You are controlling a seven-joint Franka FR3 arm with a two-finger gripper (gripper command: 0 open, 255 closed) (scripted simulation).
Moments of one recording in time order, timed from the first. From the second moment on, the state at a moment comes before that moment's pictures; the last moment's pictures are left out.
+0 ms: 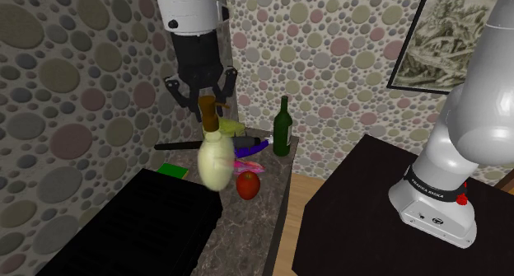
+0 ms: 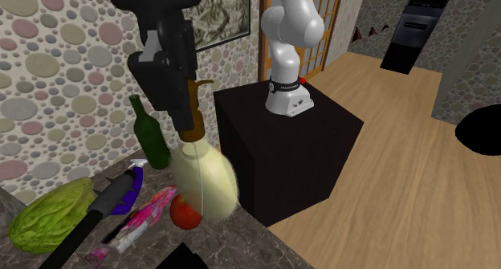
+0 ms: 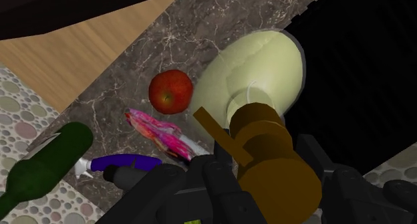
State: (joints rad) arm 0.22 0.14 0.59 -1.67 -0.07 1.80 1.17
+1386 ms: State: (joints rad) arm 0.02 0.00 0.43 -1.72 0.01 1.74 0.80
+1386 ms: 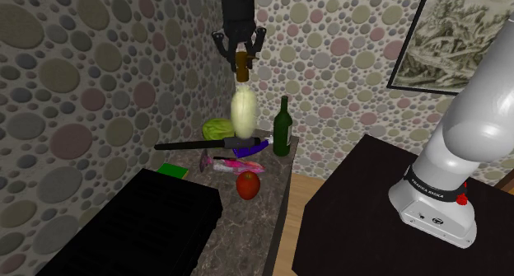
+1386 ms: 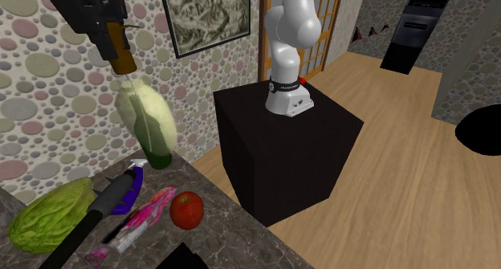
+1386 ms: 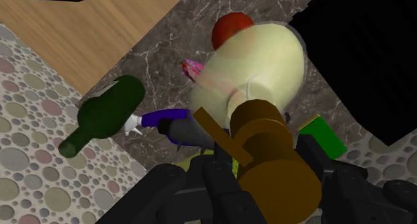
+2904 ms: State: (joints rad) arm -0.13 0.06 0.29 -1.79 0.00 1.85 0.52
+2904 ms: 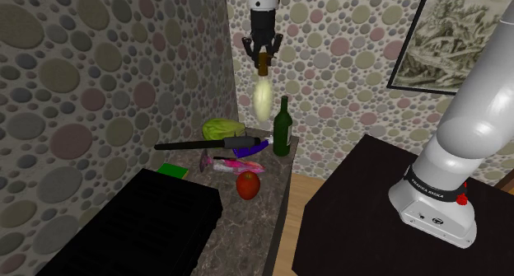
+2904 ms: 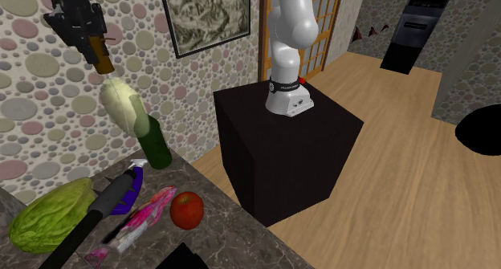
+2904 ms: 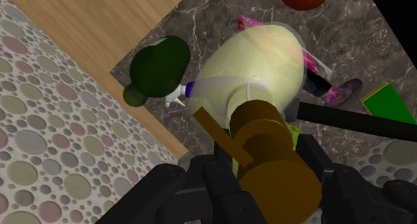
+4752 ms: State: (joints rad) arm -0.12 0.17 0.29 -2.04 -0.04 2.21 0.54
